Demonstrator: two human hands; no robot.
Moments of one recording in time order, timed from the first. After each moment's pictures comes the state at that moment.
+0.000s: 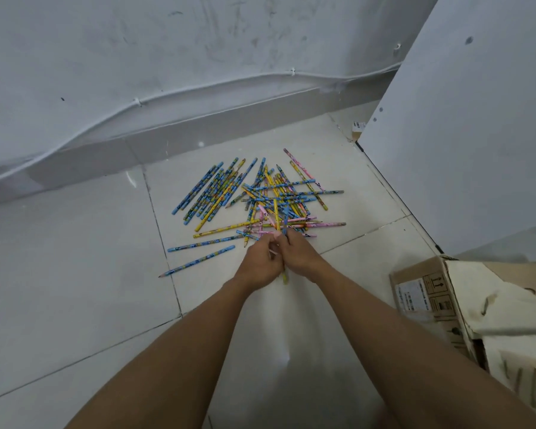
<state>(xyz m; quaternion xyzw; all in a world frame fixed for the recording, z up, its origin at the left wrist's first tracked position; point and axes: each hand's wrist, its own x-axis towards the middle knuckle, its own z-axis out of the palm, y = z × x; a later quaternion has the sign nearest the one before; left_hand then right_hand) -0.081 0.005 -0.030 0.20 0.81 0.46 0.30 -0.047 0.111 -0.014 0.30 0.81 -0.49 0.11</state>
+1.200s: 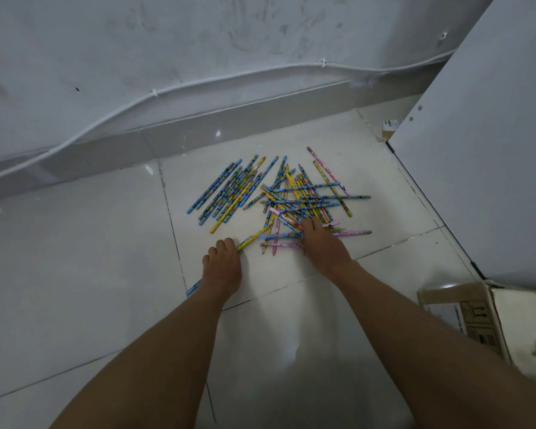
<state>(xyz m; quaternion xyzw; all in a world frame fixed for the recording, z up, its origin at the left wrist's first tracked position) -0.133 -0.057 -0.074 0.17 0.97 0.03 0.19 -0.074 0.145 -0.052 0.13 0.98 -0.10 0.11</state>
